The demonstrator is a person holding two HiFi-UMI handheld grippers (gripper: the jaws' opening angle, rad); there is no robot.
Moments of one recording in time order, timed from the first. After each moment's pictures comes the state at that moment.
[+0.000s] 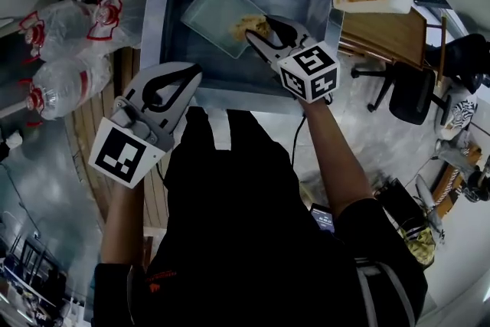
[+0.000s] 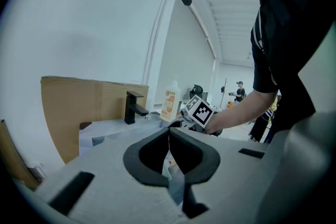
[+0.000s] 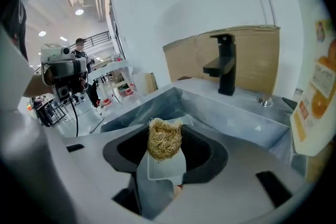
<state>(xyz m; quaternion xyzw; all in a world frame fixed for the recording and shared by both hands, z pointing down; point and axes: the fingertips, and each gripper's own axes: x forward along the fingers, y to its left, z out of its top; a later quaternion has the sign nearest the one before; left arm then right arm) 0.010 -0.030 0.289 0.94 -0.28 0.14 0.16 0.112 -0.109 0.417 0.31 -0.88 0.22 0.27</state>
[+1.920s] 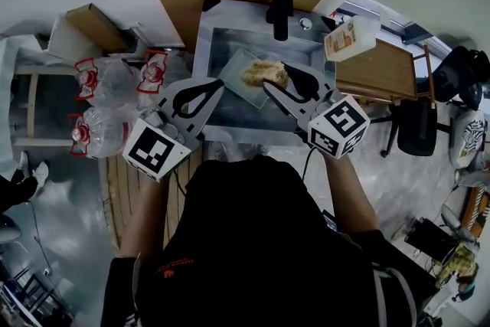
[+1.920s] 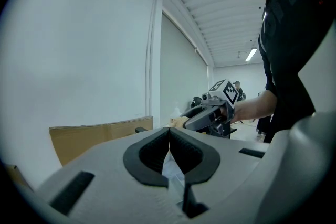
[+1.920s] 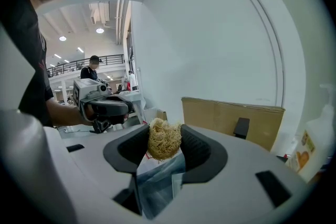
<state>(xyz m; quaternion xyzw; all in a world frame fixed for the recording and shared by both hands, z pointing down) -0.029 -0.041 0.164 0.95 -0.30 0.07 0.04 0.057 -0.068 0.191 0.31 -0.93 0.12 0.13</state>
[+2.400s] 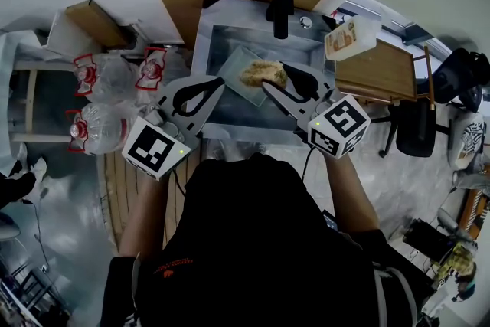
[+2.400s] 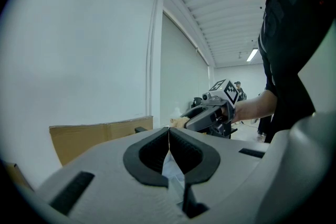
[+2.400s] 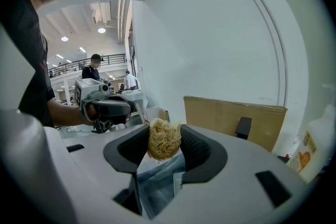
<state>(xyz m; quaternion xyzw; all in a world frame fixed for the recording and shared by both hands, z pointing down) -0.026 -0.042 0.167 0.95 -0.30 0.07 0.04 0.056 -0.066 0.193 0.30 -0.94 0.12 0.14</state>
